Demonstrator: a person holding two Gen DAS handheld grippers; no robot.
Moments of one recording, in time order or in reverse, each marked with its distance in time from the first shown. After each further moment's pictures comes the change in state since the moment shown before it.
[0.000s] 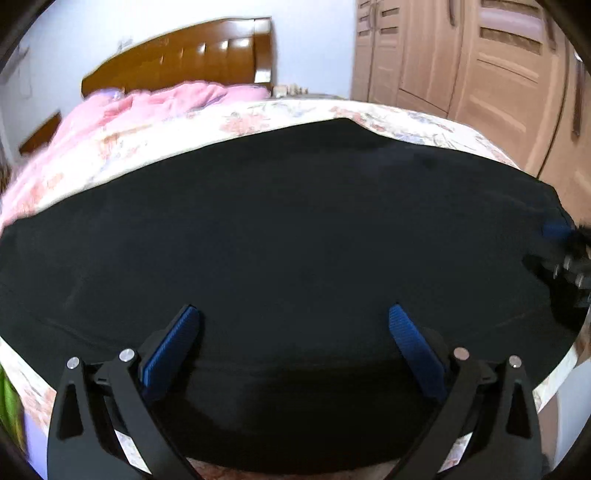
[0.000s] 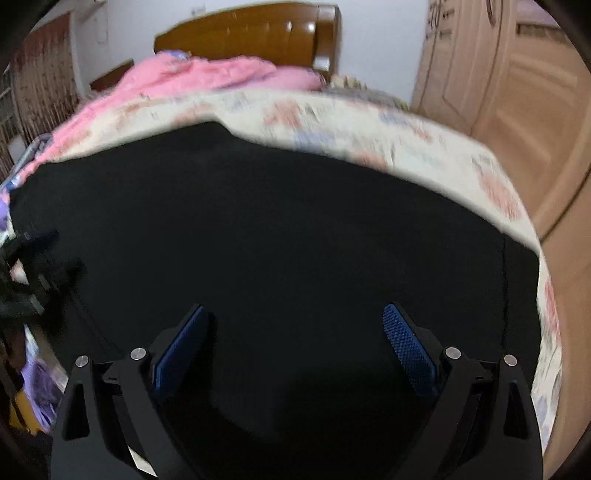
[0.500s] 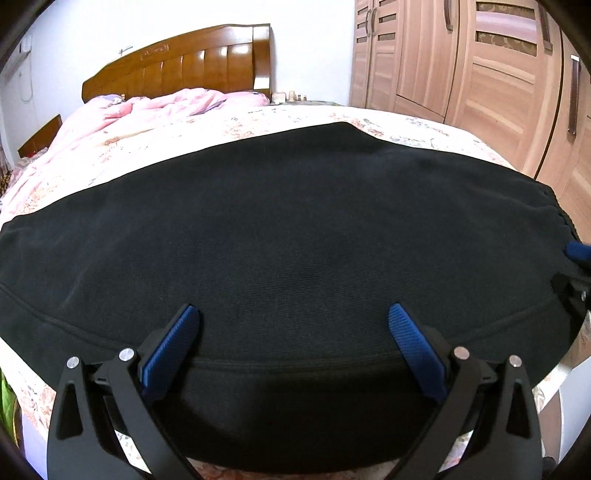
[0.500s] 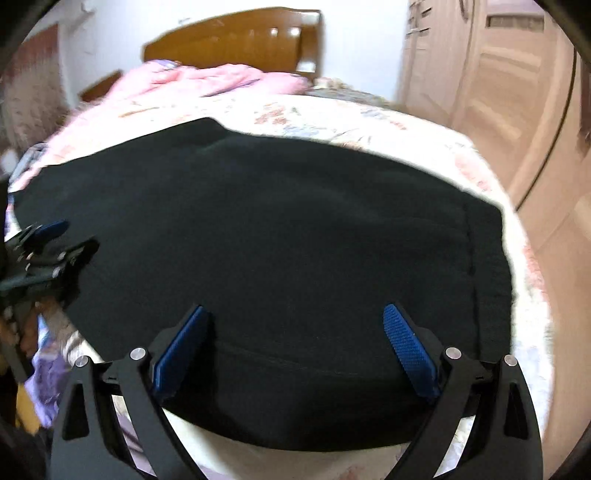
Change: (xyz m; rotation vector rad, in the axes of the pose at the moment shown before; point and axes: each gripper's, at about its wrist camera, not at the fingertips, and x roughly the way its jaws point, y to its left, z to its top) left arm -0.011 0.002 -0.006 -0.003 -0.028 -0.012; right arm -0.040 0.017 -0.015 0.039 -0.046 -0.063
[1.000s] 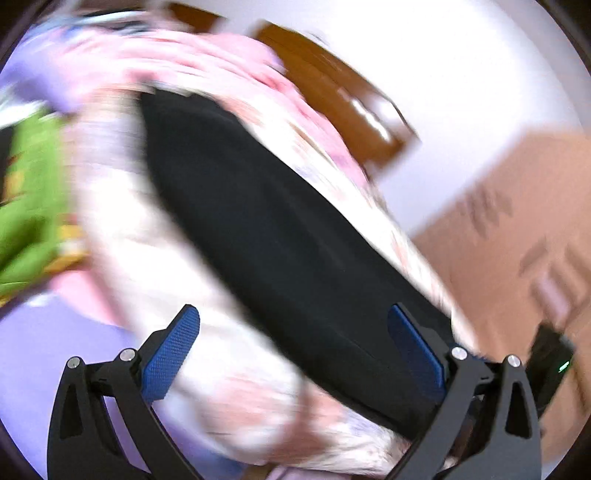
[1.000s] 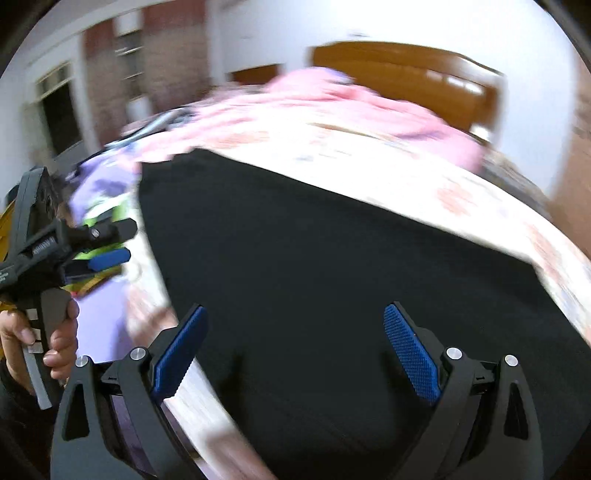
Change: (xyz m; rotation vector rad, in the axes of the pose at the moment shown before) left arm -0.122 0.313 -0.103 -0.859 -0.270 -0.084; right arm 0.039 0.300 0.089 -0.417 -0.108 0.505
